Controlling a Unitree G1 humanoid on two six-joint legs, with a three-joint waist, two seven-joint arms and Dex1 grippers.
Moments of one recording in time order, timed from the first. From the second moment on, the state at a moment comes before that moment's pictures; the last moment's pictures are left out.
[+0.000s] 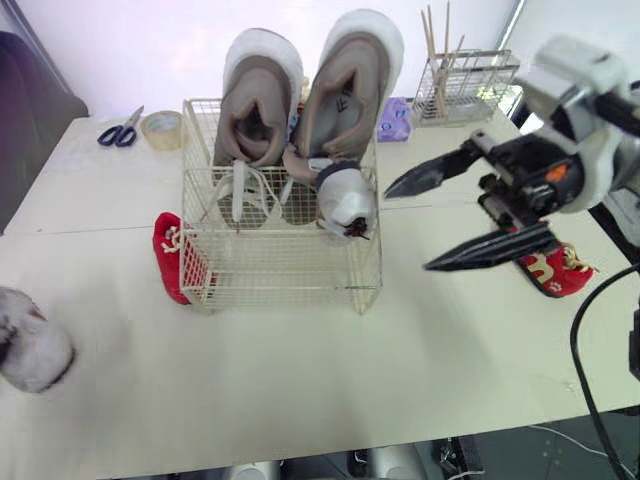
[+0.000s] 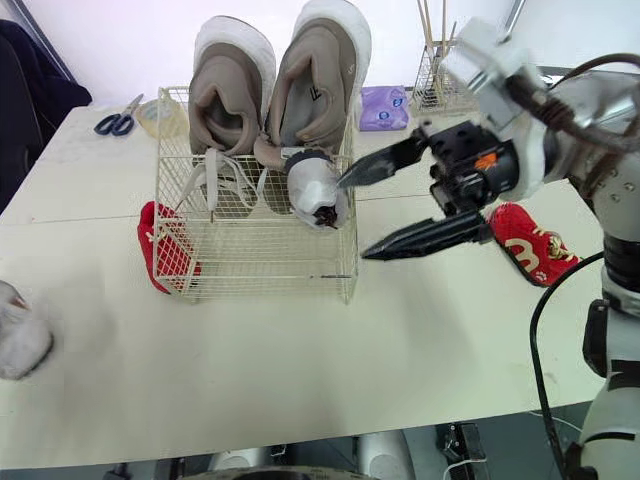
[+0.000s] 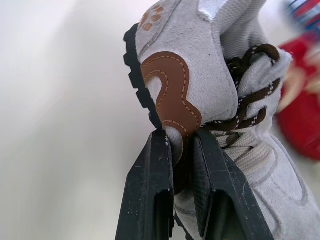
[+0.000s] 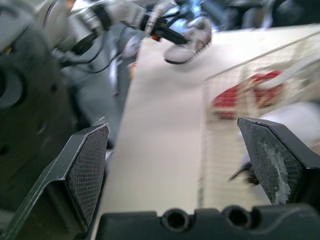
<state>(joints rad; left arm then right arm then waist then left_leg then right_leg) 0.29 0.86 1.18 0.08 -0.85 0.88 -0.88 -1.08 -0.96 0.00 -0.19 0.90 0.98 1.44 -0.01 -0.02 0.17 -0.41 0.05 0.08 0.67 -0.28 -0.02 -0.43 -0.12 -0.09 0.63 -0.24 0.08</state>
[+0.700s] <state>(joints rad) -0.54 0.74 0.46 -0.51 -0.99 0.62 -0.39 -1.02 -0.98 -0.12 -0.14 0.88 1.04 1.18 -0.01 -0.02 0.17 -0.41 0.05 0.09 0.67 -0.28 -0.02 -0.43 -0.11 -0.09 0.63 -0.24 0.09</state>
